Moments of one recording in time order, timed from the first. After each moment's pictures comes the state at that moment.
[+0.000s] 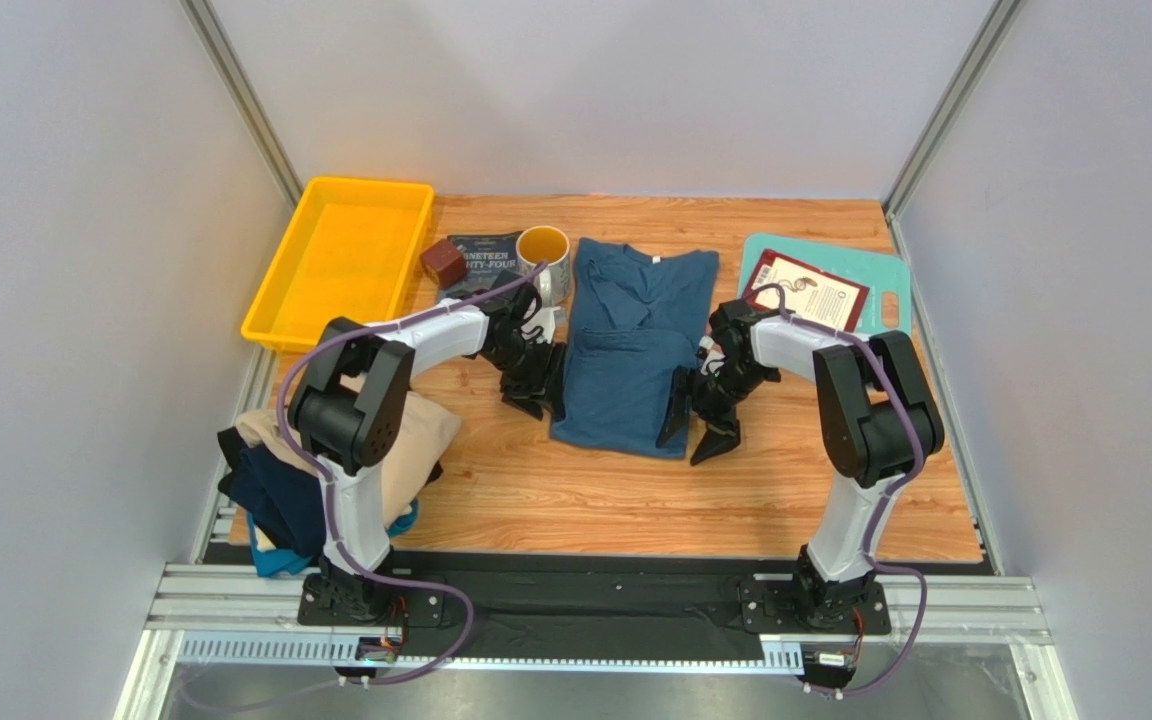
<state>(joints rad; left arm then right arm) -0.47 1.94 1.27 -0.63 0.49 -0.25 0.27 1.86 1.08 -0.82 -0.54 0.47</state>
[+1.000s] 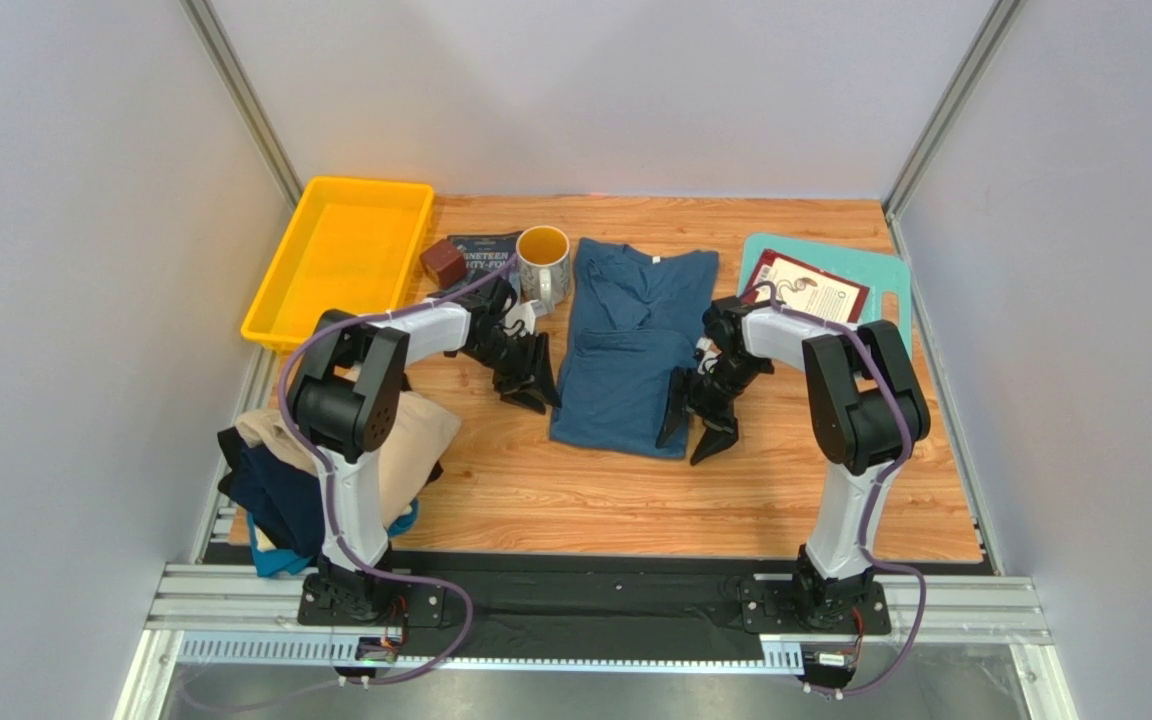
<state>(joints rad) -0.37 1.99 1.24 -0.53 0.67 -0.33 0.28 1.93 1.16 -0.91 -0.52 0.48</state>
